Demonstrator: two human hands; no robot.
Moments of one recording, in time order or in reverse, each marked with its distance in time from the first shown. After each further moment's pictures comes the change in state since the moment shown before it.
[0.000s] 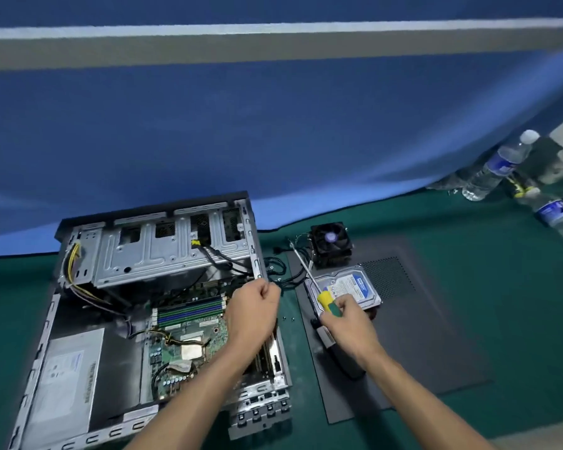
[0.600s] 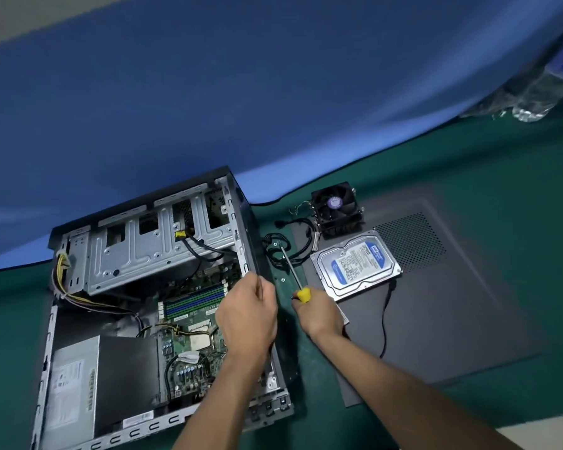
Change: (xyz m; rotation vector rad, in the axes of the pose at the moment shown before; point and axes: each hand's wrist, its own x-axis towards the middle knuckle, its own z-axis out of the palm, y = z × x) left_hand -0.007 0.003 0.030 0.405 0.226 0.013; right_hand 0.051 0.022 0.081 -0.042 -0.100 0.104
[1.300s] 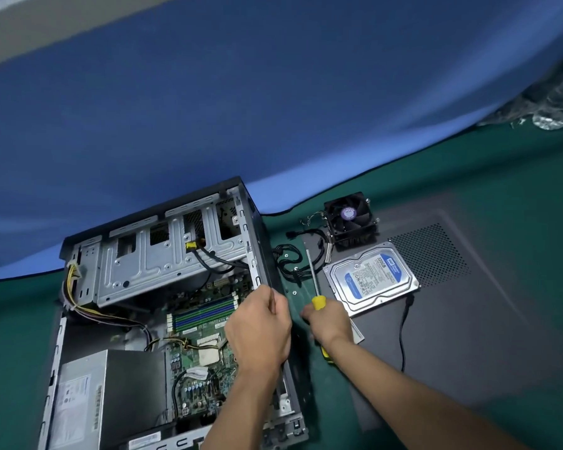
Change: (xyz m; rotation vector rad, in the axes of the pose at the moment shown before) left_hand 0.003 -0.002 0.002 0.006 0.032 0.042; right_hand 0.015 -0.005 0.006 0.274 -0.044 0.146
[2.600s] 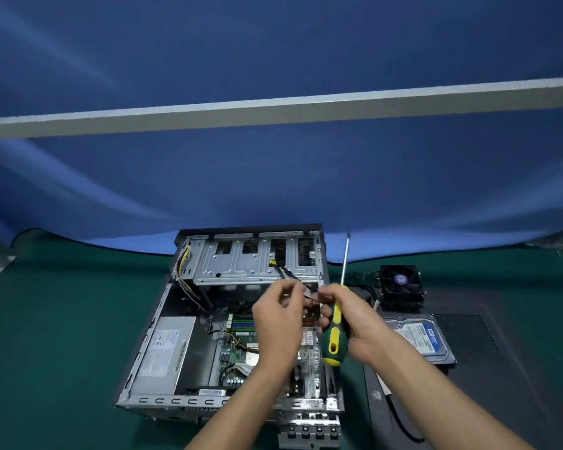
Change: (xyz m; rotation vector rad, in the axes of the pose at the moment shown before) left_hand -0.003 -0.013 -0.095 -0.864 0.184 -0.182; right_hand -0.142 -0.117 -0.022 0.548 -0.577 -0.032
